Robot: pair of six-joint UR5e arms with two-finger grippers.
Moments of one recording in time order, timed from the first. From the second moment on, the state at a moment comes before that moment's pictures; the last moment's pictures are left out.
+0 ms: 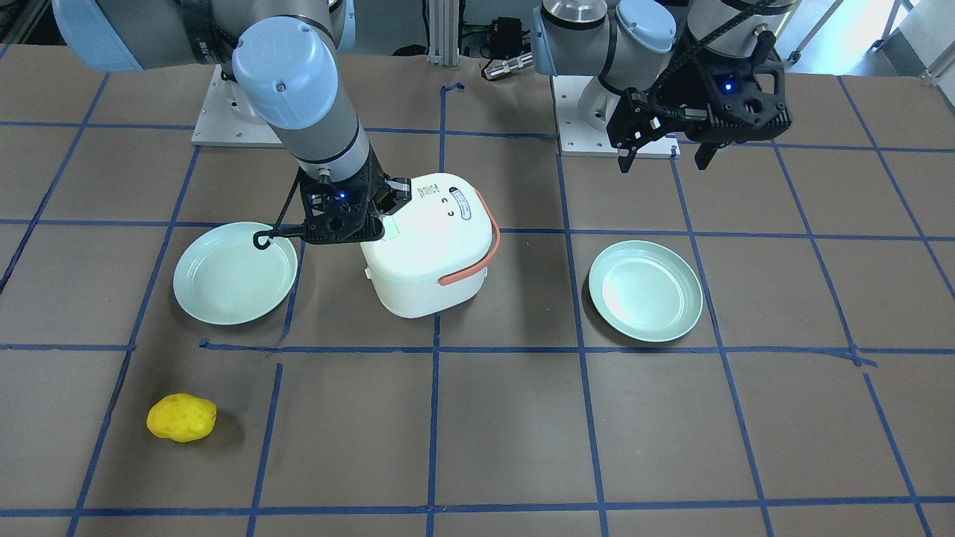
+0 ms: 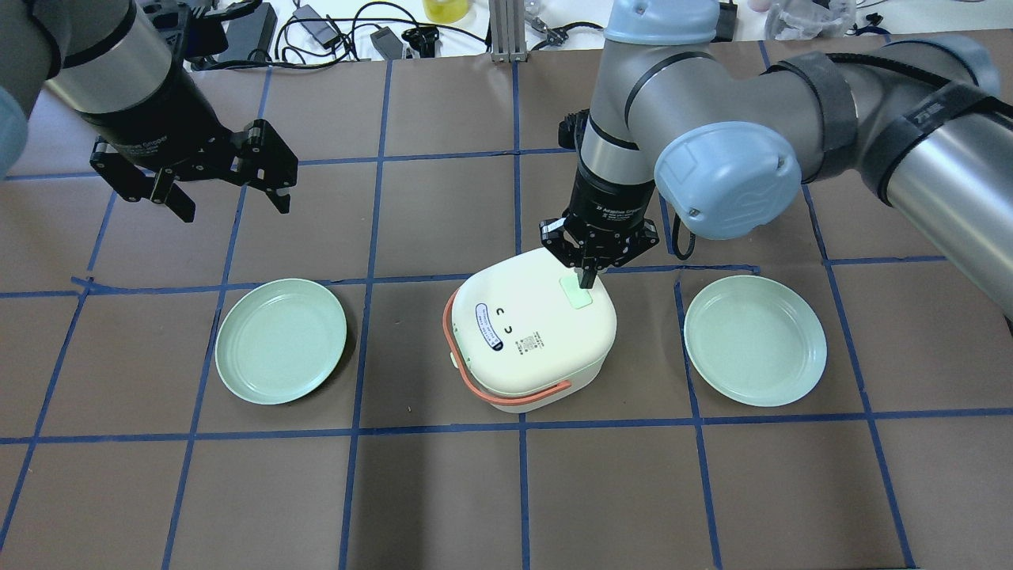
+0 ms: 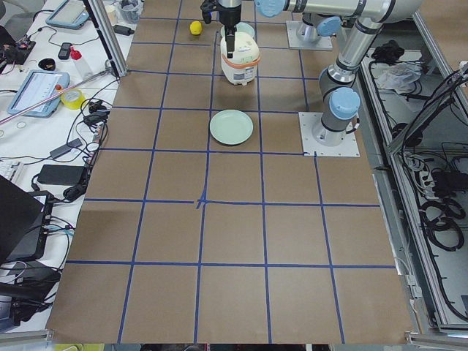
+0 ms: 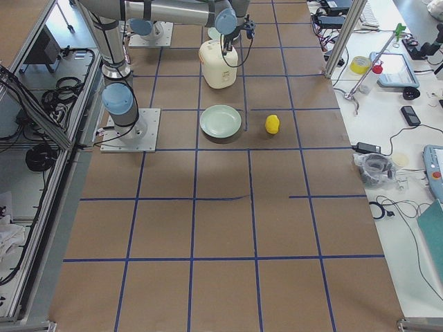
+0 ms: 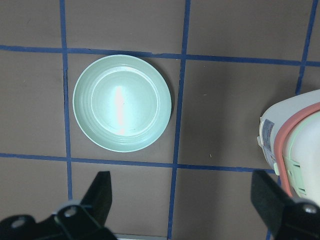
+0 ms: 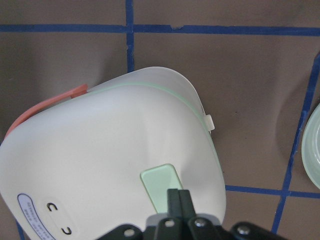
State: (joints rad) left arm -1.55 -1.49 -1.59 -1.62 1.59 -0.05; right arm 1.81 -1.41 1.67 -1.66 -1.41 0.18
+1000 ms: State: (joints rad) left arm -1.55 -1.49 -1.59 -1.62 1.59 -0.05; right arm 1.81 -1.39 1.69 -1.69 -1.41 0.18
